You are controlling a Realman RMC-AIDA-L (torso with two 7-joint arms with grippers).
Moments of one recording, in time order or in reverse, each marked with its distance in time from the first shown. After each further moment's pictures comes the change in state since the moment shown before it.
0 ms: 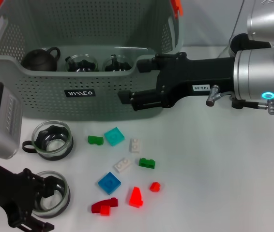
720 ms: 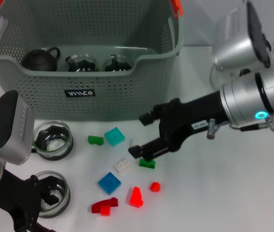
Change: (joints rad) left arm -0.014 0.003 0.054 -0.065 0.008 -0.033 -0.012; right arm 0.162 -0.003 0.046 0.181 -0.177 -0.229 0.039
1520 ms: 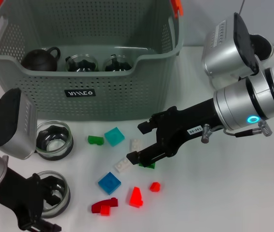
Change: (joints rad) left arm -0.015 0.002 0.006 -0.028 -0.001 -0.021 -0.053; right arm 0.050 0.006 0.007 0.125 -0.010 0.010 -0.003
